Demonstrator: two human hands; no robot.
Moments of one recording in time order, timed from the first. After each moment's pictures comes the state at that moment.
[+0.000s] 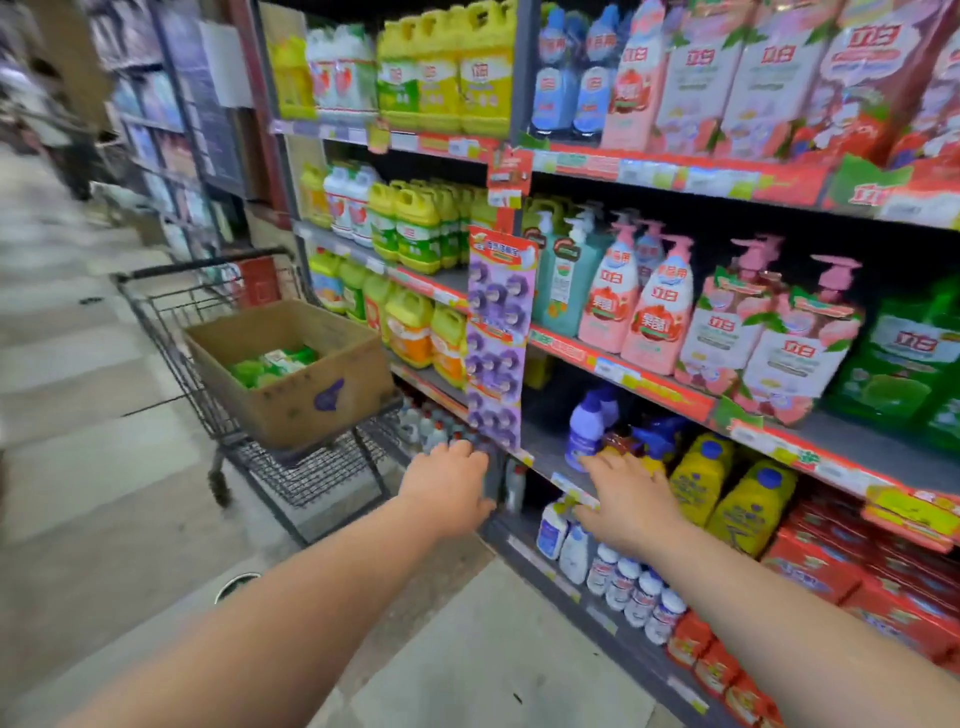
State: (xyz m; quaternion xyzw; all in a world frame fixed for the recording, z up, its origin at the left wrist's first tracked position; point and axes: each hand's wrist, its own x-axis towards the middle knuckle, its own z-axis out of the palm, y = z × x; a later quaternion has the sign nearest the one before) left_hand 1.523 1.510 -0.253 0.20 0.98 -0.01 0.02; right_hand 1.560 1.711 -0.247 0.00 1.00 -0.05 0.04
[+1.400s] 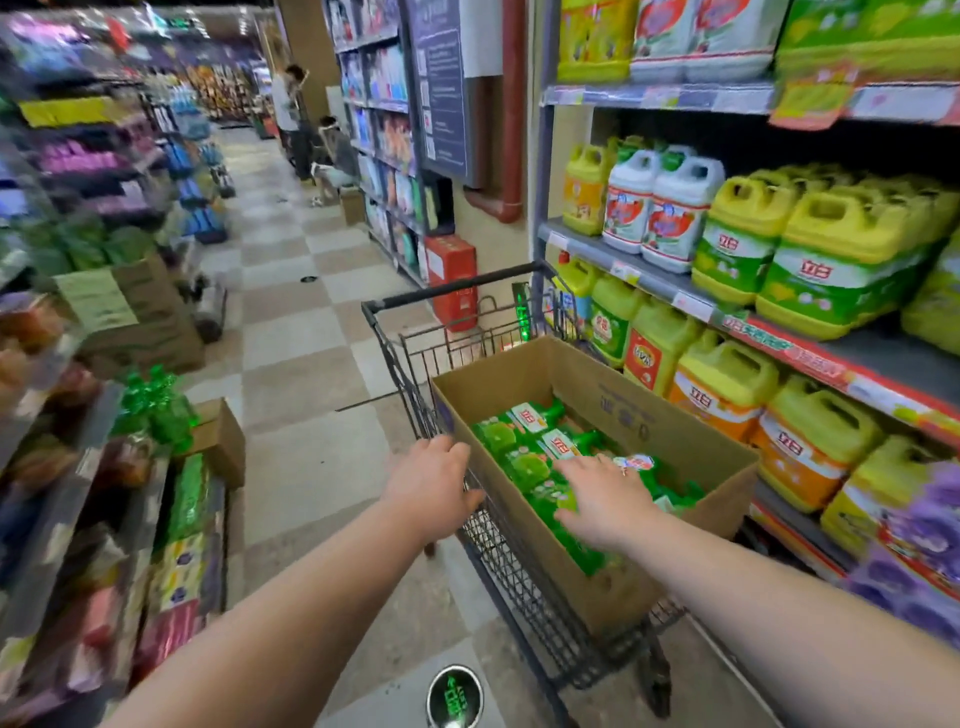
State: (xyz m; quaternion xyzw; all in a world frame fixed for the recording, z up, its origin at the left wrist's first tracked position) left_hand 1.127 0.948 -0.270 -0.02 1.00 0.01 0.03; right_hand 1.072 1.140 -0.294 -0.22 0.97 -0.03 0.13
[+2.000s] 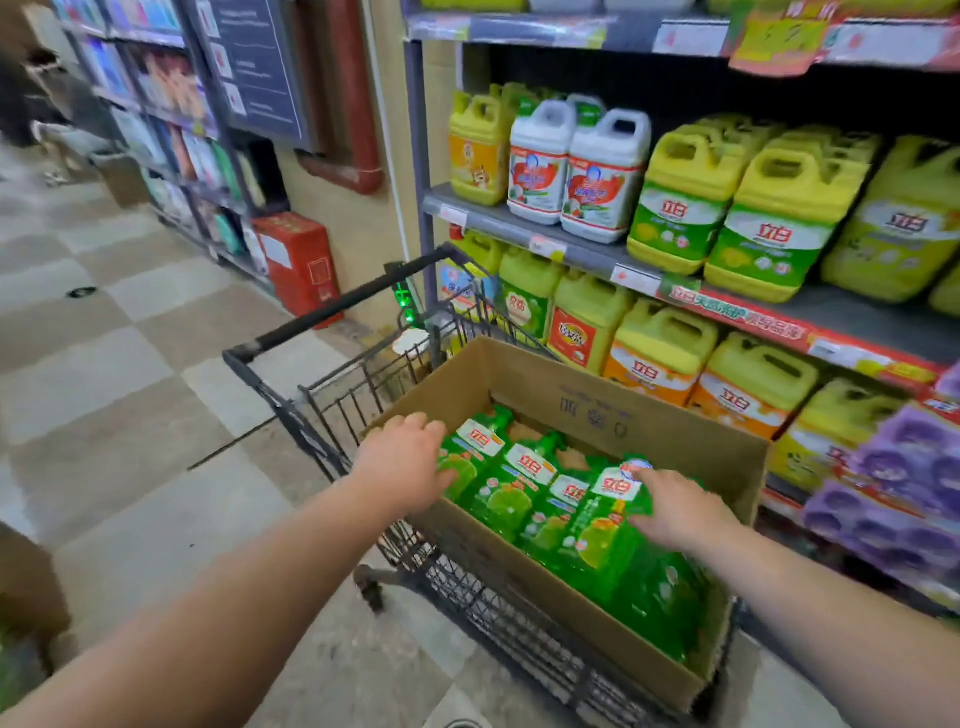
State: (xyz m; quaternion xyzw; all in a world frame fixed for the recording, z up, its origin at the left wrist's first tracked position) left_hand 0.895 0.828 -0.297 0.16 0.99 -0.01 0.06; right_hand 0.950 1.117 -0.339 0.11 0.97 -0.05 0.19
